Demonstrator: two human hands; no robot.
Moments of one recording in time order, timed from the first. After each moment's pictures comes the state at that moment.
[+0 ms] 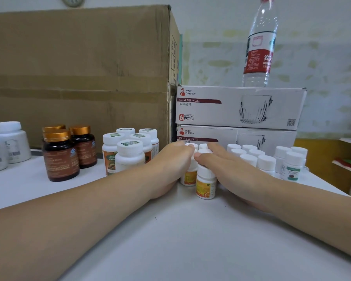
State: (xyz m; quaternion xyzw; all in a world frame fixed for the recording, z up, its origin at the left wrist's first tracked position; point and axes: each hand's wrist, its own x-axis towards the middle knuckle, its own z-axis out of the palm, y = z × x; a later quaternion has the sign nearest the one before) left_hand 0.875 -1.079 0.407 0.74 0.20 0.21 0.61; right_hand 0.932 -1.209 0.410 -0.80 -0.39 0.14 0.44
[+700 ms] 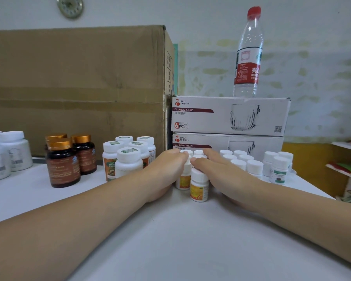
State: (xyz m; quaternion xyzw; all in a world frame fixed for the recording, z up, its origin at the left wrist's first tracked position) left_hand 0.869 -1.074 0.403 0.75 0.18 0.20 0.61; right_hand 0.922 -1.212 0.413 -0.80 -0.38 0.13 0.45
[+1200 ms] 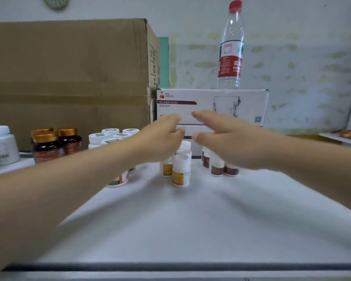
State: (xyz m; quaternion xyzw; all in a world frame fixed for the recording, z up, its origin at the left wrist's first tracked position) left_hand 0.850 -1.107 0.456 0.94 0.10 0.23 0.22; right_hand 0.894 -1.275 0.475 -0.83 -0.47 -0.01 0.30
